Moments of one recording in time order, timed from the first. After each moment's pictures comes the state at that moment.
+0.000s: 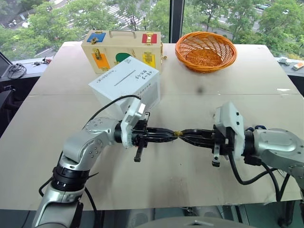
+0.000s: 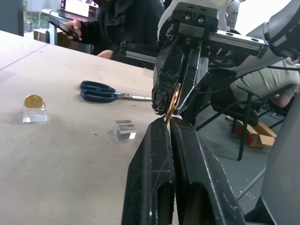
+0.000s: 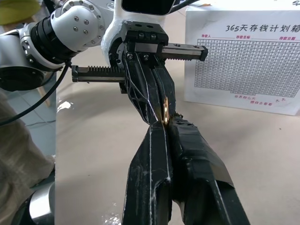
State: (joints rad) left arm -0.37 0.62 -0.08 -0.31 -0.78 0.64 -1.24; right arm -0.34 -0.77 0.02 -0.85 1.06 0.96 0.47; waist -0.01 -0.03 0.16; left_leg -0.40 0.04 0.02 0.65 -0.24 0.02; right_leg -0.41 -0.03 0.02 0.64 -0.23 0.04
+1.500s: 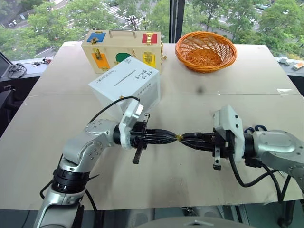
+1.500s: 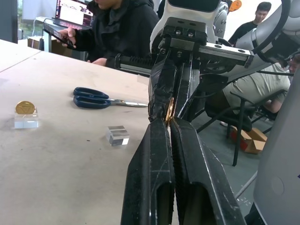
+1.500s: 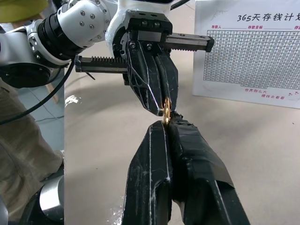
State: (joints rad) left arm -0.35 0.60 -0.06 -0.31 -0.79 0.64 -1.26; right arm -0.33 -0.78 0.04 -0.85 1.05 0.95 0.50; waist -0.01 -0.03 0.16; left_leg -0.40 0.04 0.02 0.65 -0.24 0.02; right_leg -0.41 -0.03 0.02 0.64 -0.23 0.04
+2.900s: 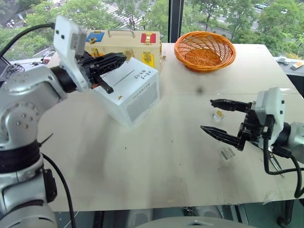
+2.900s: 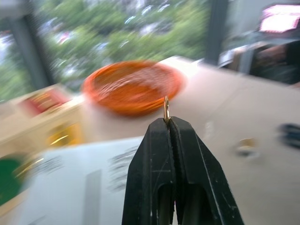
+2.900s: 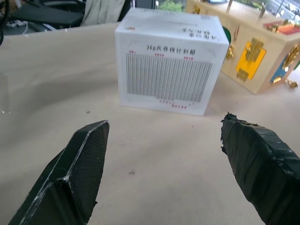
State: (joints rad) left arm -0.71 0.92 0.23 -0.23 -0.84 0.99 -0.59; right arm -0.20 -0.86 -0.25 -0.80 0.98 0.75 0.58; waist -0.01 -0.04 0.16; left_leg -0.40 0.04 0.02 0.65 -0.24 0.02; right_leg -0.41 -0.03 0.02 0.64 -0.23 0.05
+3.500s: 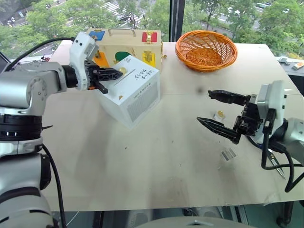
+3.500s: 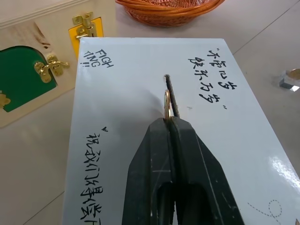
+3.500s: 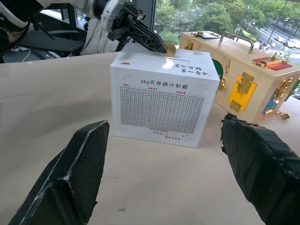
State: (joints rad) left arm -0.88 0.97 -0.01 0.12 -0.56 0.95 -0.90; right arm -0.21 -0.80 -0.21 -0.81 0.95 0.70 0.55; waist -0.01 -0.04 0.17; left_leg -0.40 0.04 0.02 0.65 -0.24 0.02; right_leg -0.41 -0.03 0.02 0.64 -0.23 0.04
